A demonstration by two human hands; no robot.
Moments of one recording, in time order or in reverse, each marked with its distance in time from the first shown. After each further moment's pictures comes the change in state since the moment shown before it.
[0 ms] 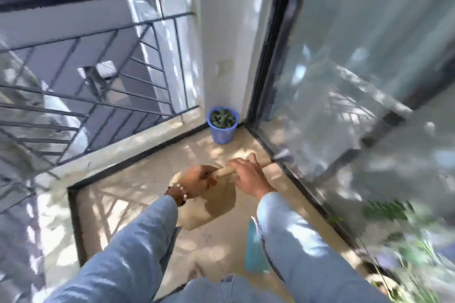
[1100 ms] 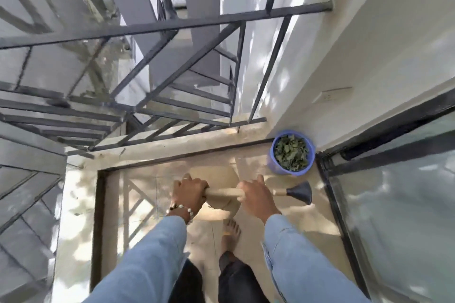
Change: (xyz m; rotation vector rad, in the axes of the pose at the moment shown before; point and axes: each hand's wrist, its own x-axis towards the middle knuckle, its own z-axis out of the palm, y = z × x) left_hand 0.299 -0.209 -0.221 0.551 0.050 -0.585; right_hand 0.465 -0.006 0.116 -0.056 -0.524 -0.128
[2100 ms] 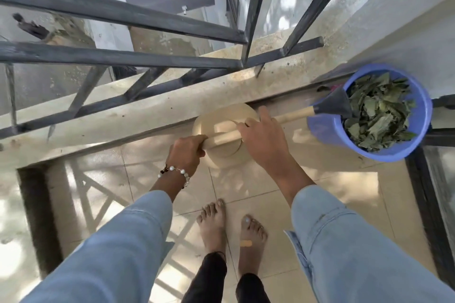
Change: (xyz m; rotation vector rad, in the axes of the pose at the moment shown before) left_hand 0.361 -0.071 0.238 -0.375 0.012 -0.014; right_hand 0.342 0.102 0.191 -0.445 0.248 -0.106
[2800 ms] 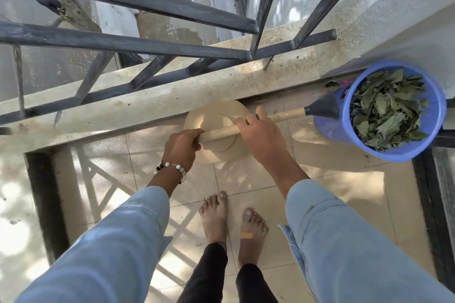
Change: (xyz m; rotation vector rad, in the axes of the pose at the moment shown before) left_hand -0.007 -0.019 0.002 -0.078 0.044 -0.083; right_hand 0.001 -0.011 0.015 0.038 -0.080 -0.016
